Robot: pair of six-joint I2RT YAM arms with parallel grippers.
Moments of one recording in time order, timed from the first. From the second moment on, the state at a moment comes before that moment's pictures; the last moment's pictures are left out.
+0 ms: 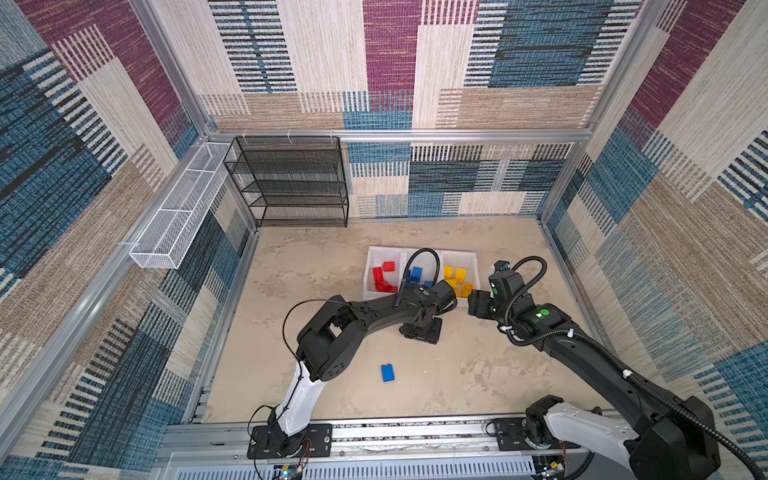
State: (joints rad) left arm -0.94 2.12 1.58 -0.86 0.03 -0.62; right arm 0.43 1.09 0.80 -0.54 0.21 0.50
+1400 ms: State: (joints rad) left arm -0.67 2.18 2.04 -0.93 0.03 -0.46; right arm 0.43 1.08 0.83 -0.59 0.21 0.51
